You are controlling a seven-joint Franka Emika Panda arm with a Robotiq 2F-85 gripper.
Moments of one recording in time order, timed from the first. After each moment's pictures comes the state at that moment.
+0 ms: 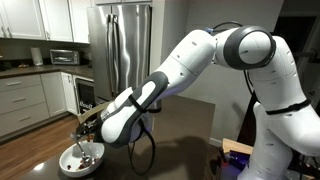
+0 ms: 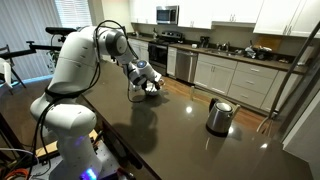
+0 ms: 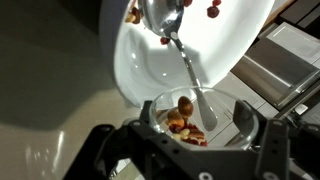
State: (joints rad) arm 0.37 0.55 0.08 -2.01 0.58 3.36 0.40
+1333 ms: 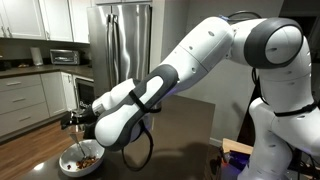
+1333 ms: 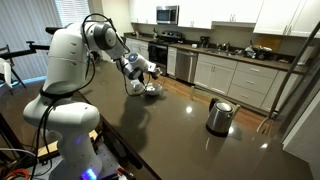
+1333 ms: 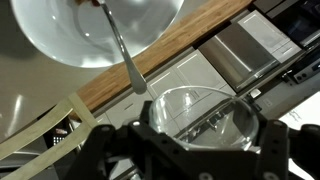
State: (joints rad) arm 0.61 0.48 -0.11 -2.01 0.58 3.44 0.37
